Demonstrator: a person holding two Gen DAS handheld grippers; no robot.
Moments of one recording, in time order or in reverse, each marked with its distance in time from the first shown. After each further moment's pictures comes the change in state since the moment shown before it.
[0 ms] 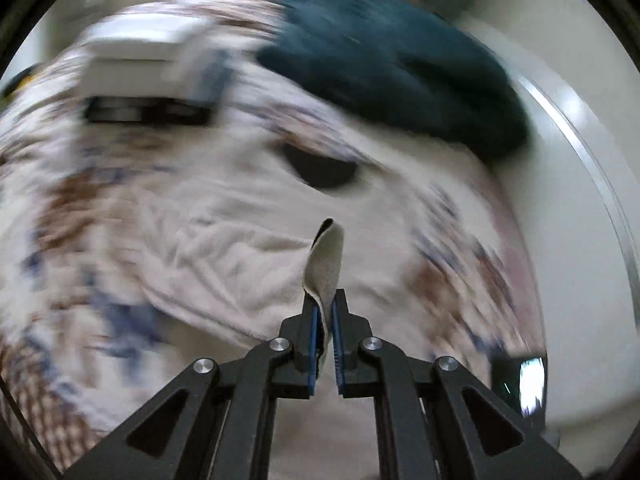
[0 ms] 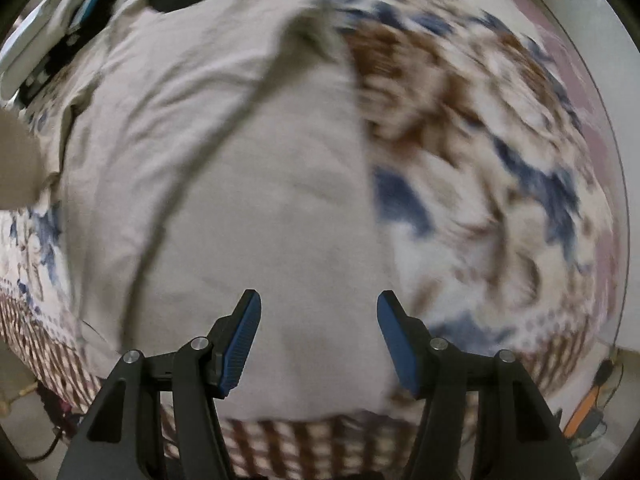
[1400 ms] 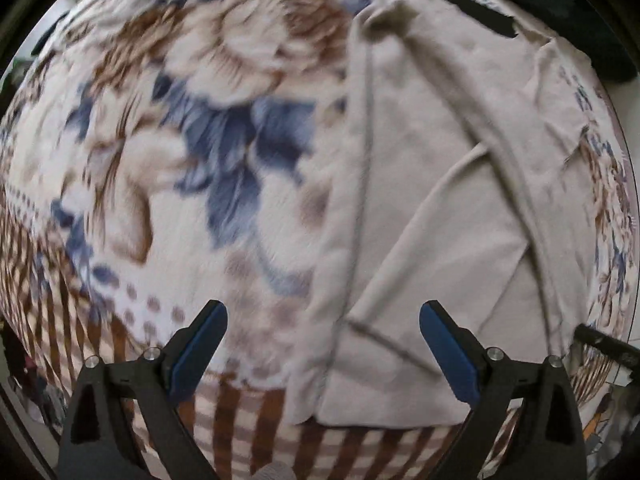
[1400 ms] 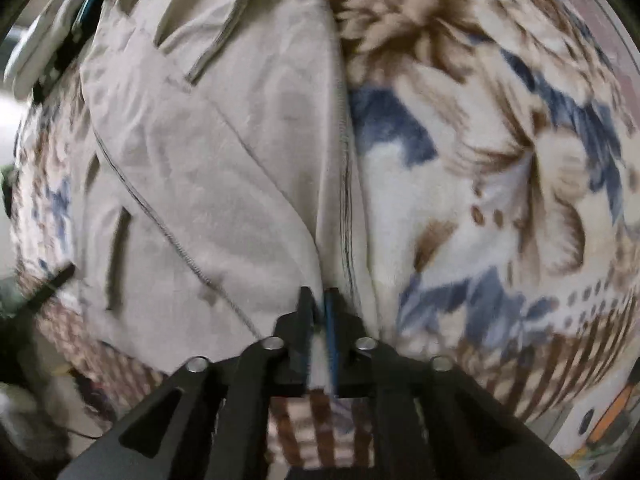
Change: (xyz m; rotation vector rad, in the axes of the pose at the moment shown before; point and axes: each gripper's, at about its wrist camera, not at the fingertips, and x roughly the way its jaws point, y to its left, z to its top) left arm 0.034 0.140 -0.112 -0.163 0.359 0.353; right arm -0.095 -0.338 -0.106 0.029 0.096 0.204
